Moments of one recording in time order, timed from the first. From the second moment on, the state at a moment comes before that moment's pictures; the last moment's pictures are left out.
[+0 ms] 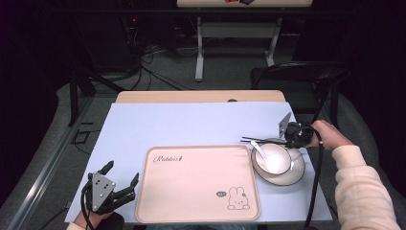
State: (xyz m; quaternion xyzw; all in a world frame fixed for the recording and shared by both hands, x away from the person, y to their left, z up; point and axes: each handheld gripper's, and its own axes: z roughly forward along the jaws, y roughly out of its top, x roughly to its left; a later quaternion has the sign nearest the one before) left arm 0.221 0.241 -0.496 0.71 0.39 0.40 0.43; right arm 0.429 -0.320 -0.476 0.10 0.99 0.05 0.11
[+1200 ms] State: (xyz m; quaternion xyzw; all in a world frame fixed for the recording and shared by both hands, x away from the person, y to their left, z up) left arm 0.219 0.242 -0.496 0.70 0.39 0.41 0.44; right arm 0.372 -0.232 -0.412 0.30 0.93 0.08 0.17
